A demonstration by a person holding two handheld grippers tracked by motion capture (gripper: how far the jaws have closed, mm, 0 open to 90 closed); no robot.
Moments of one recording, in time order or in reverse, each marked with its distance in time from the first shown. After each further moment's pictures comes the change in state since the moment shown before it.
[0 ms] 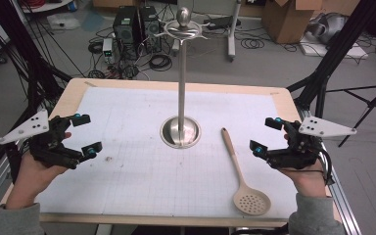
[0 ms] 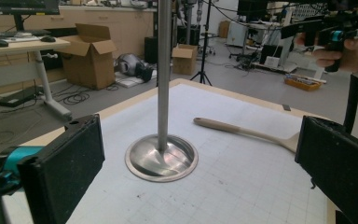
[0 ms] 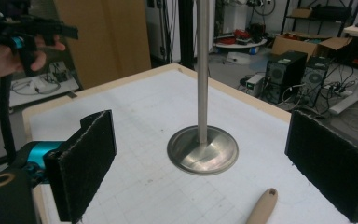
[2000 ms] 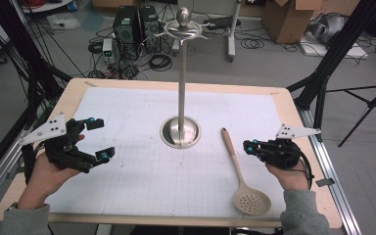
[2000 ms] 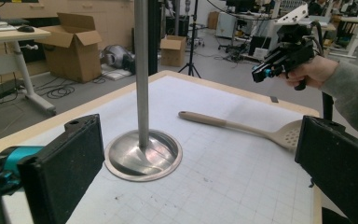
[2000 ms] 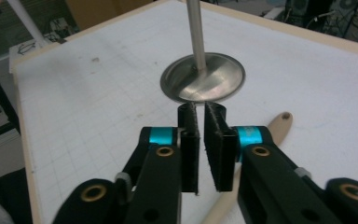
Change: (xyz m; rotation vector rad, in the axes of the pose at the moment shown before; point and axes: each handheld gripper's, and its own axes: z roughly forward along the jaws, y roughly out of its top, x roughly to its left) left arm -0.013 -0.006 0.023 0.040 -0.049 -0.005; right arm -0.036 -0.065 0.035 0.224 0.047 0.101
